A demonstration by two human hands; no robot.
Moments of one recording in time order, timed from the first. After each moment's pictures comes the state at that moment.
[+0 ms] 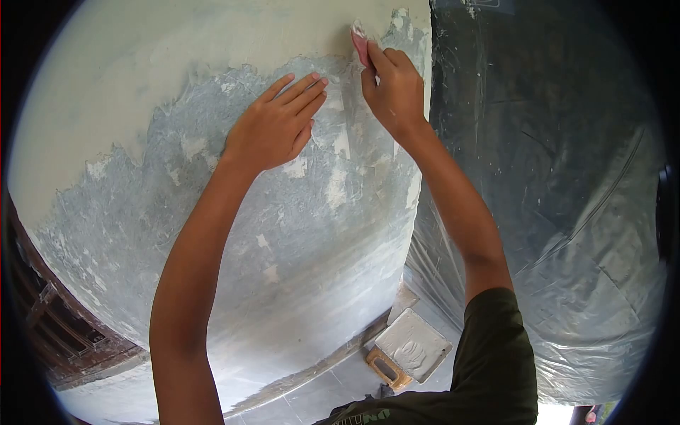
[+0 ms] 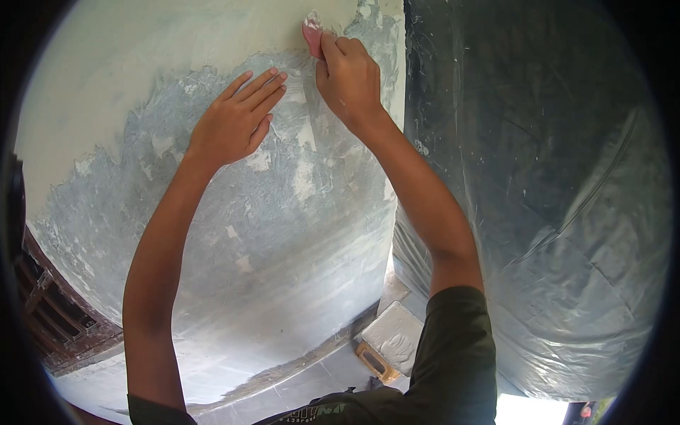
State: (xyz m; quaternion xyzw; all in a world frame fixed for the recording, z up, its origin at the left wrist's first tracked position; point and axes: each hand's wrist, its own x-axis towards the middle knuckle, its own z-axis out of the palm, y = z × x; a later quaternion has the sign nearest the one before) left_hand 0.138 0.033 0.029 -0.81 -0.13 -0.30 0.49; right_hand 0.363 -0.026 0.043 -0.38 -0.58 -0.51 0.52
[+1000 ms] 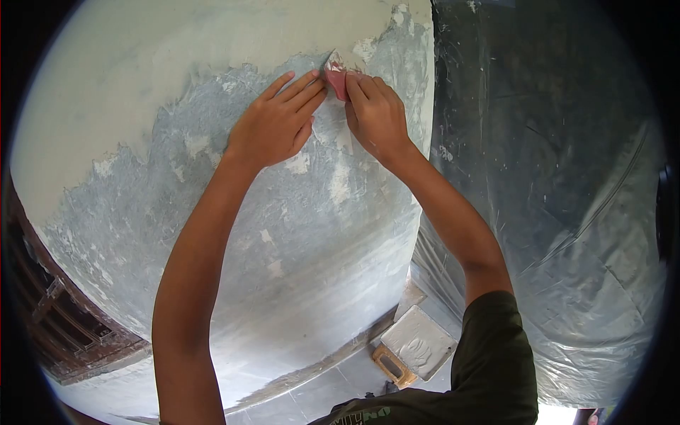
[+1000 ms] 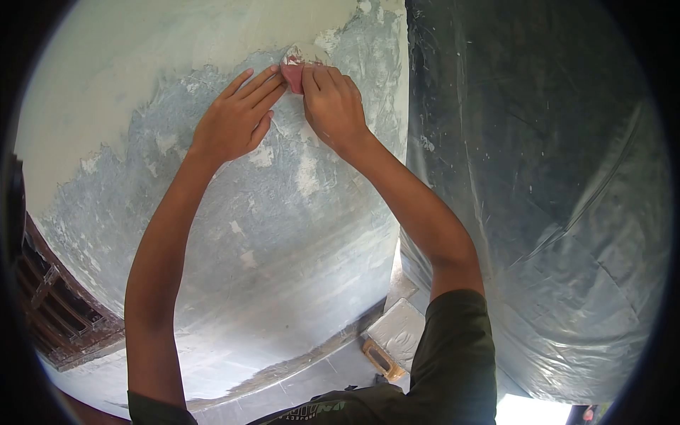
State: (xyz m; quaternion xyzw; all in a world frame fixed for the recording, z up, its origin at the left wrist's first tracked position) left_hand 0.137 0.031 0.029 -0.81 -0.12 -0.30 0.49; right_hand 0.353 -0.006 0.007 -0.34 -0.57 -0.57 0.48
